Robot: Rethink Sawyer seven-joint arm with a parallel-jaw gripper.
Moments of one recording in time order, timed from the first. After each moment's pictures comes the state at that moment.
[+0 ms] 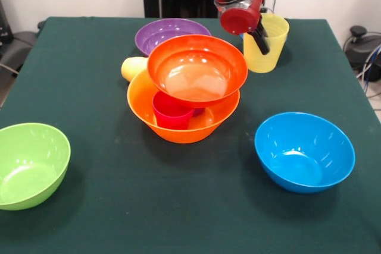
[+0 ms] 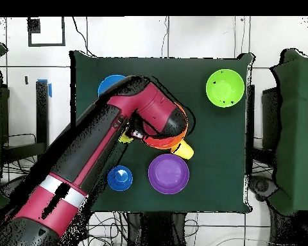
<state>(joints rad) 0.32 0.03 -1.00 0.94 -1.46 -1.44 2.99</state>
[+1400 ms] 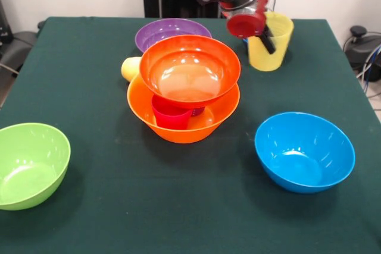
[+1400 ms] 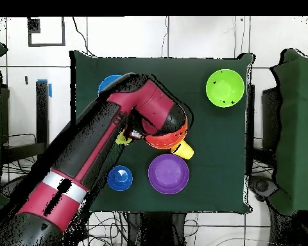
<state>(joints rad) 0.32 0.05 -1.00 0.91 -1.45 -1.50 2.99</state>
